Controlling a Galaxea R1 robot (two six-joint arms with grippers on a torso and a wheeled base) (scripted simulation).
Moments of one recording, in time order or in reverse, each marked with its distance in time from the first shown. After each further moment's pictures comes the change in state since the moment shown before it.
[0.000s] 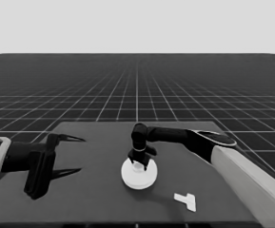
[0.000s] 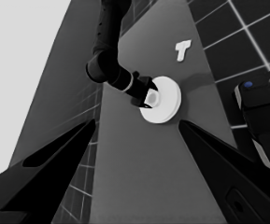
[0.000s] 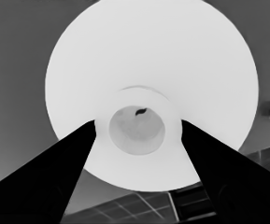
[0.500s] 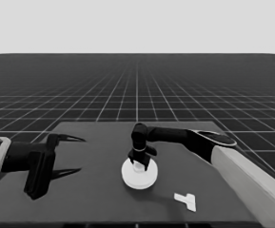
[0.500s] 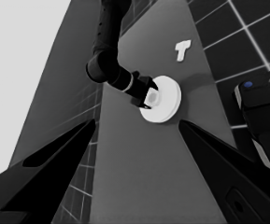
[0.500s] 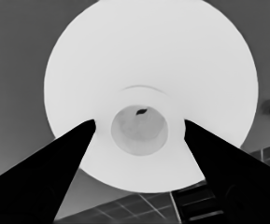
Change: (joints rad) left arm 0.000 0.000 0.000 0.000 0.000 0.000; right arm 0.000 0.000 0.000 0.000 0.000 0.013
